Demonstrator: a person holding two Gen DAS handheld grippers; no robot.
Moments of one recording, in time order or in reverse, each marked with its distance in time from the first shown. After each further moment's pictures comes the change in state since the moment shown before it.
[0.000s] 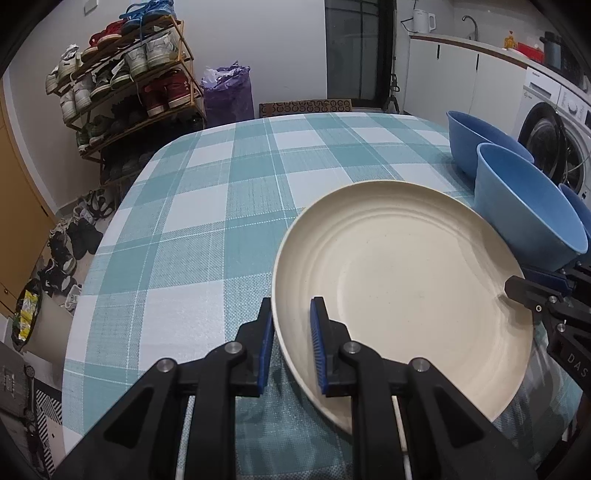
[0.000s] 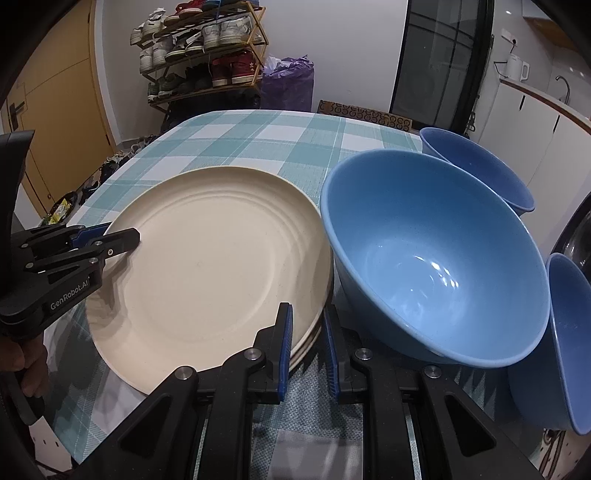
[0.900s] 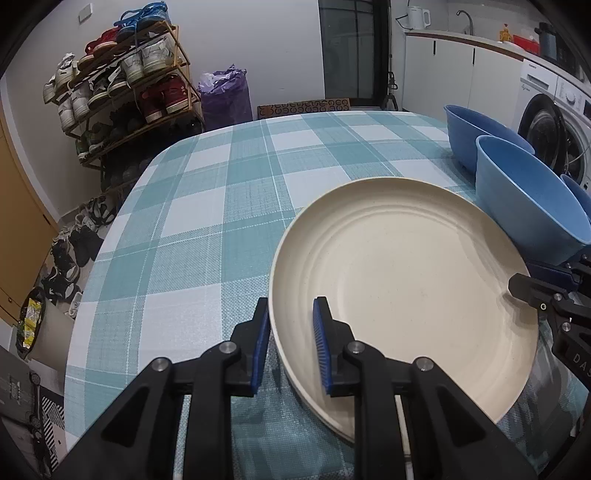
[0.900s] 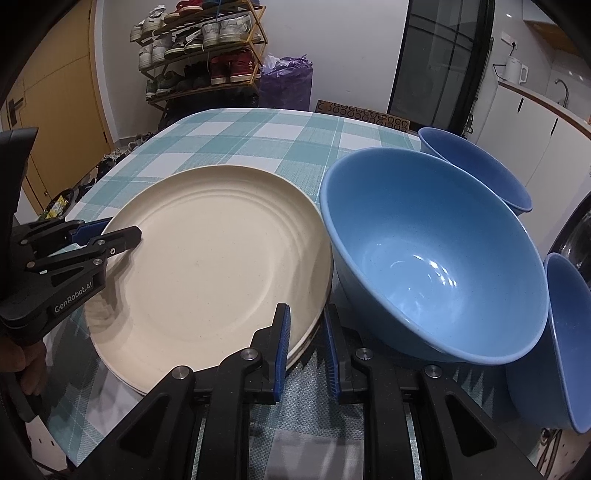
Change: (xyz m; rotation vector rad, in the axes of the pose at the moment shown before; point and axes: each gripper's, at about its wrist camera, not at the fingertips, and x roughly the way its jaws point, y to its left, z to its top) left arm 0.002 -0.005 0.000 0.024 -0.007 0.013; right arm 0.002 0.001 -0.004 0.002 0.001 -0.013
